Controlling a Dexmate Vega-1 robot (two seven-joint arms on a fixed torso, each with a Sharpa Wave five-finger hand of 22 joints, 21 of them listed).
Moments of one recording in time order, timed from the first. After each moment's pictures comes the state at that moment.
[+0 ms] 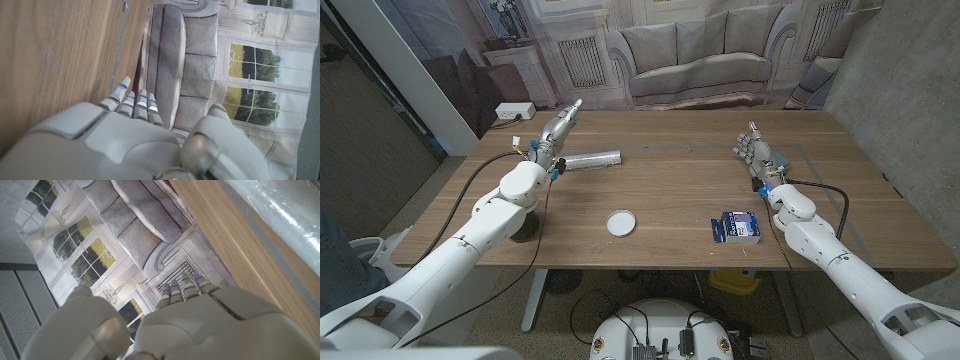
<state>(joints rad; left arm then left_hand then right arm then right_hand) 0.87 0.68 0.35 -1.56 -0.43 -0.14 0.18 0.48 -0.03 0.08 0.09 0.31 0.01 0.03 0.22 0.18 0.02 -0.03 0.22 0.18 -0.01 -0.01 0.20 0.18 -0.05 -0.04 0.22 0.17 -0.87 -0.49 -0.34 -1.30 0.68 0.27 -0.03 0.32 -0.02 0.14 0.03 0.22 0.18 0.10 0.20 0.19 0.21 0.09 0.22 0.18 0.10 0.04 0.20 0.18 0.10 -0.04 0.56 0.17</state>
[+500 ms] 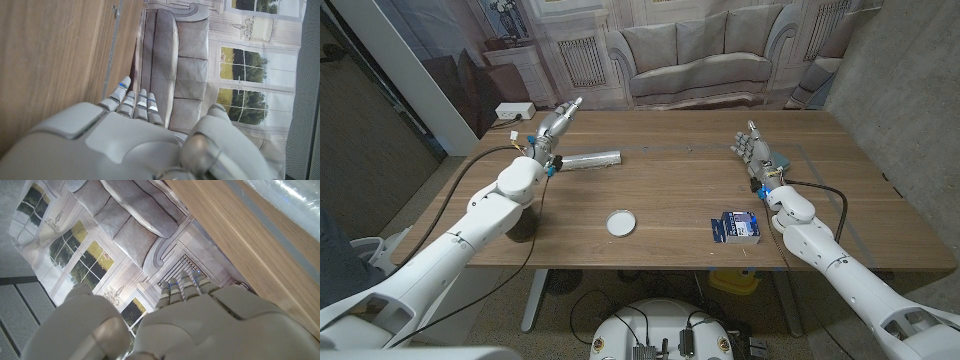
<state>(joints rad) 0.86 0.71 0.35 -1.59 -0.35 -0.09 0.23 0.50 -0.03 0.08 0.08 0.31 0.04 0.03 0.22 0.18 0.05 -0.04 0.23 0.18 0.02 -0.02 0.20 0.18 -0.02 -0.03 0.22 0.18 -0.89 -0.49 -0.34 -1.31 0.68 0.32 -0.01 0.32 -0.02 0.15 0.02 0.22 0.19 0.10 0.20 0.19 0.21 0.09 0.22 0.18 0.10 0.05 0.20 0.18 0.11 -0.04 0.56 0.17</state>
